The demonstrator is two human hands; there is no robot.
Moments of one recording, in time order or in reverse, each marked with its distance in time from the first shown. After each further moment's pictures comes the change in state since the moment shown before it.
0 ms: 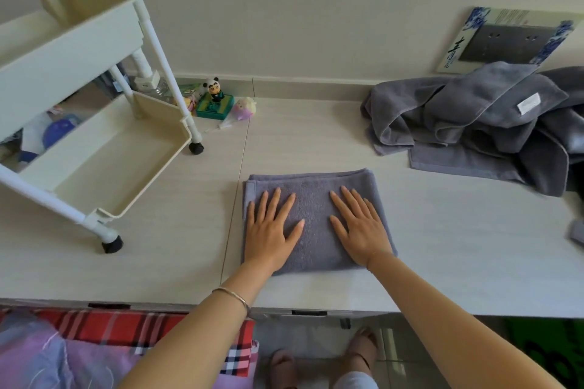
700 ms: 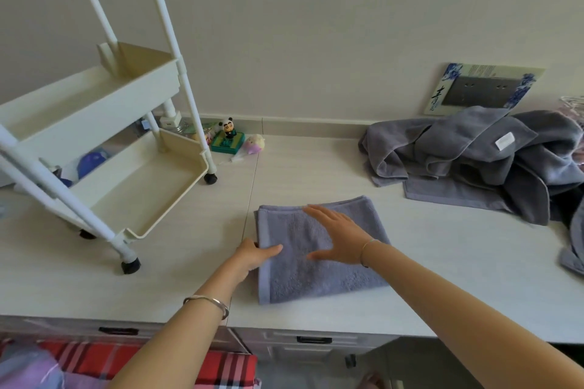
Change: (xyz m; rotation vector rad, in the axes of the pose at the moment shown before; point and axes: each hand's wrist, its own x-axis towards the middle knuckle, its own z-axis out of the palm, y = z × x) left_hand 0.000 -0.036 -0.050 -0.945 -0.359 -0.599; right_hand 0.017 -0.060 -0.077 0.118 -0.270 -0.309
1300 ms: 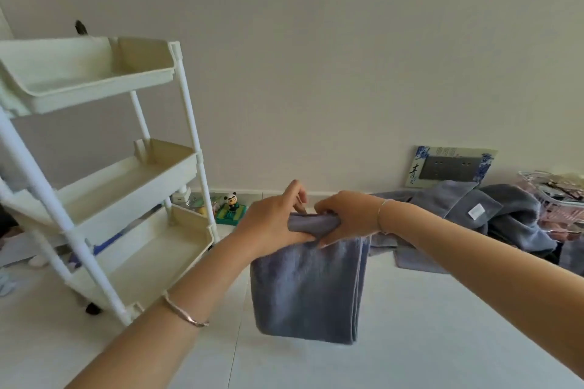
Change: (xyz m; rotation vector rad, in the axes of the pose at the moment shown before) left_hand -0.158 0.195 -0.058 0.672 0.268 1.060; right_hand -0.015 -0.085 -0.206 -0.361 0.041 -0.082
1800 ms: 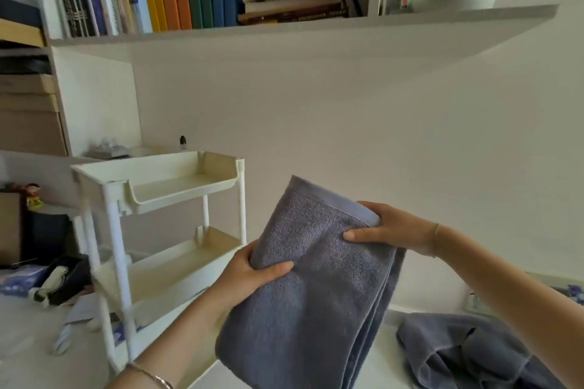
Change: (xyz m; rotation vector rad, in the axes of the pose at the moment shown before) left_hand -0.004 -0.004 -0.090 -0.722 0.379 -0.351; right_hand 0.003 0.022 -0.146 0.759 0.186 -0.178
